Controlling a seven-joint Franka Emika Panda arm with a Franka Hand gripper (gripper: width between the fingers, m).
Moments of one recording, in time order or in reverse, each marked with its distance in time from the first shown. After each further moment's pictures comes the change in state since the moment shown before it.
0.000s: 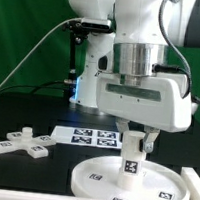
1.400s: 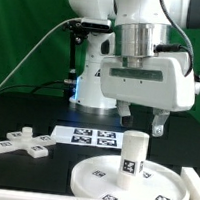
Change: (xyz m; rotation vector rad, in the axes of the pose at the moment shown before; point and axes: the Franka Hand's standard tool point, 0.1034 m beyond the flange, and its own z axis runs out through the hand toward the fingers) arm 0.002 0.000 -0.037 0.003 -0.060 -0.141
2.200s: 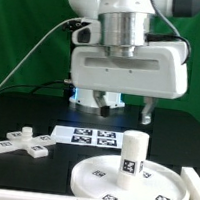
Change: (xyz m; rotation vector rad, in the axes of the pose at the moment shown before) arm 0.024 0.026 -0.011 -0.034 -0.010 -0.318
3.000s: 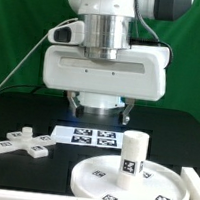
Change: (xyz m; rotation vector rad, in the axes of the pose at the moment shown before) arm 0.014 0.039 0.008 -0.079 -0.016 -0.436
